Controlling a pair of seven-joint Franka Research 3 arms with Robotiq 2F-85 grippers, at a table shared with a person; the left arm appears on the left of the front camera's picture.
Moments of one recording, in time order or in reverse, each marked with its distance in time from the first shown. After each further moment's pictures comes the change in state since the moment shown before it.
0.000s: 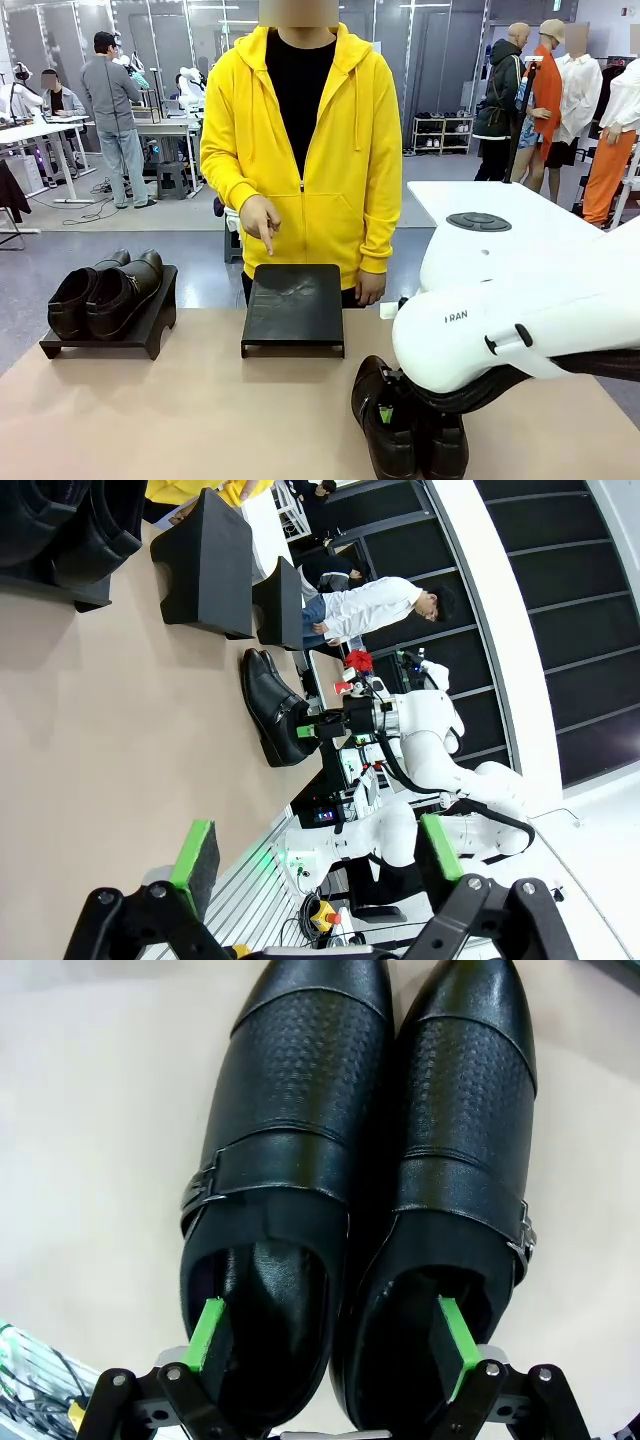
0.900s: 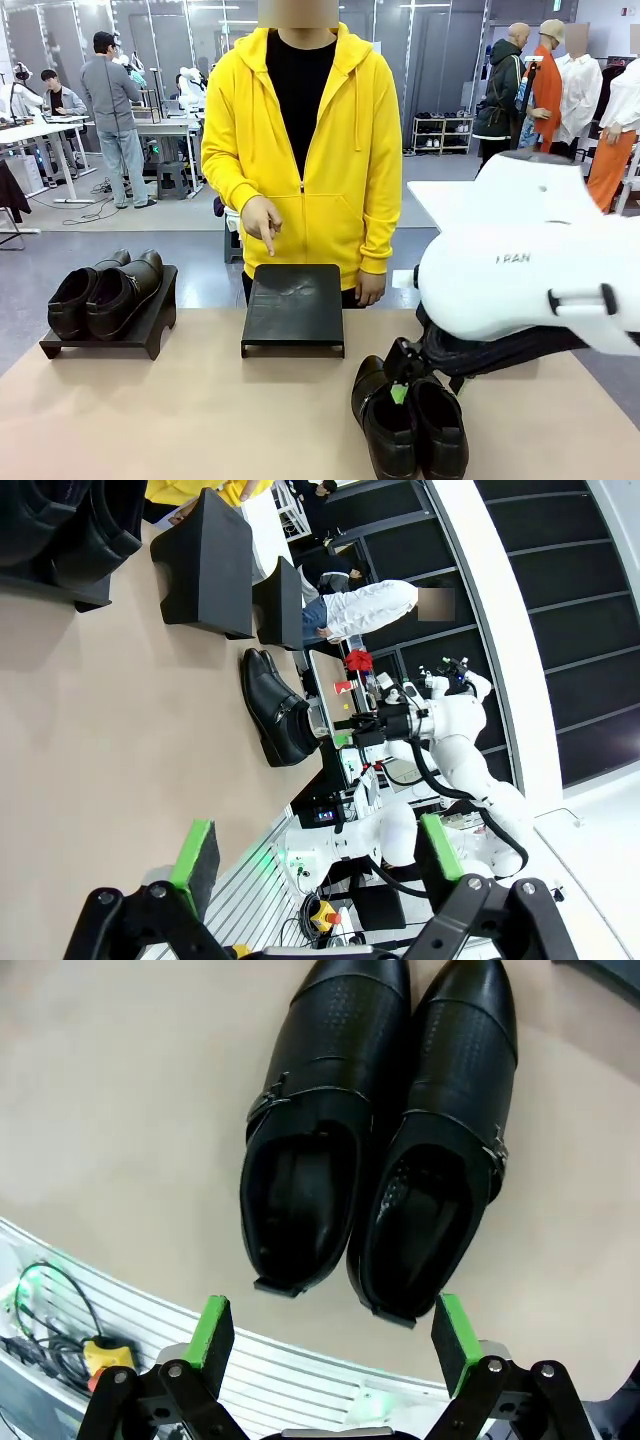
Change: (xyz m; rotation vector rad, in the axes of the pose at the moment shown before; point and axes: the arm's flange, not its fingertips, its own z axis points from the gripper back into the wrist) left arm 0.000 0.000 0.000 0.000 0.000 0.000; right arm -0.023 -0.002 0.071 0.062 0.002 0.070
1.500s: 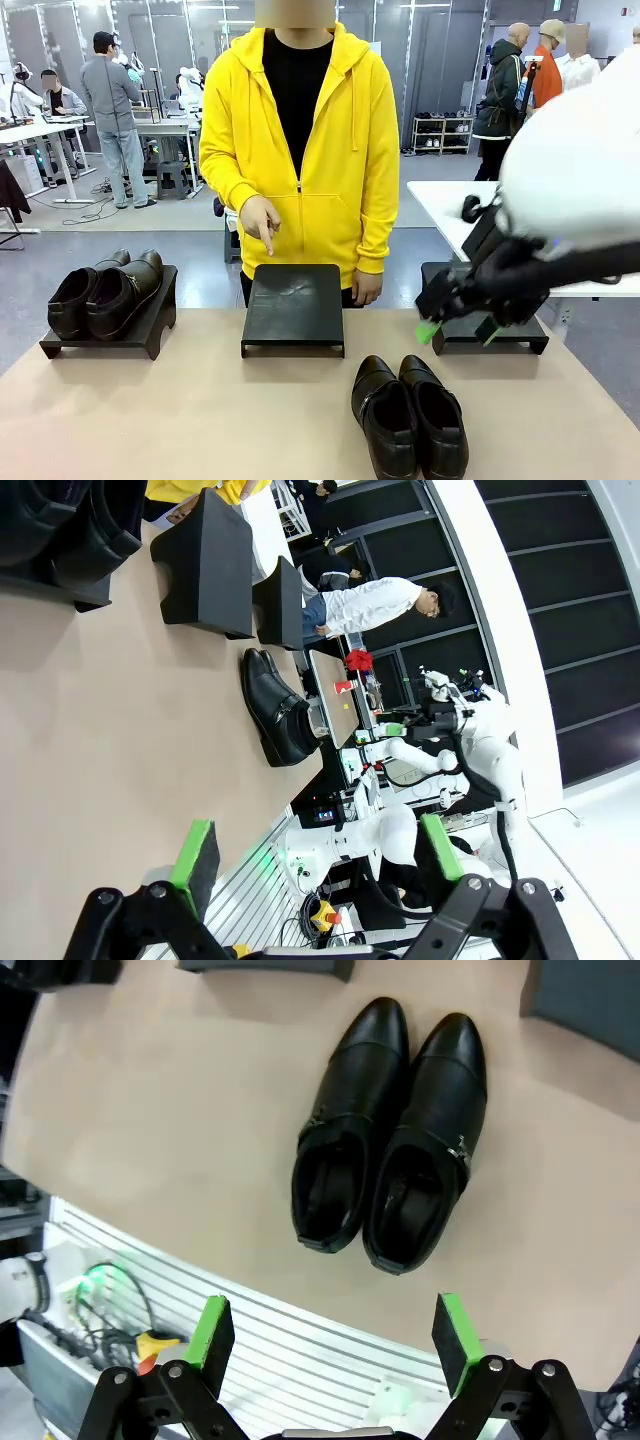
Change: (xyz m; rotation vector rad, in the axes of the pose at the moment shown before) left arm 0.000 0.000 0.000 0.000 0.000 0.000; right arm -0.022 -0.019 0.101 0.117 -0.146 -0.015
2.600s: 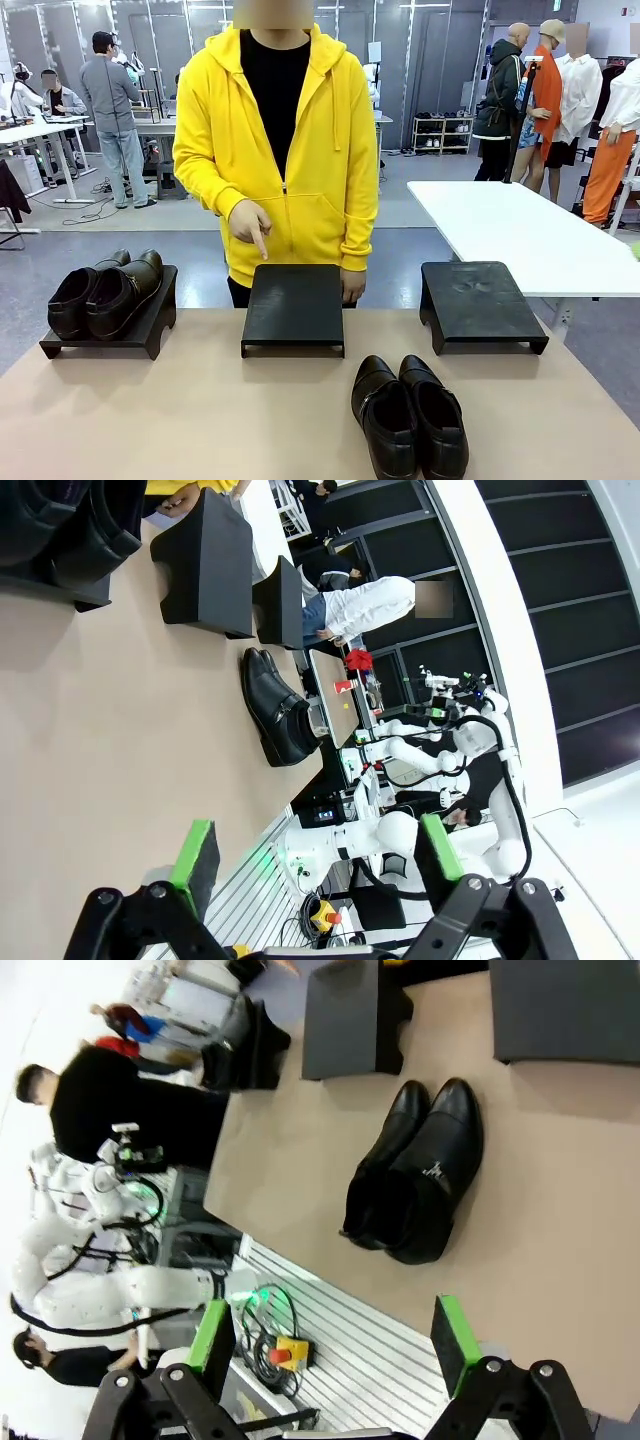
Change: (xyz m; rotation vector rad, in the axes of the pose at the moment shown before) left arm 0.000 0.000 -0.001 0.000 0.001 0.000; right arm -0.051 -0.238 0.128 0.575 -0.222 -0.181
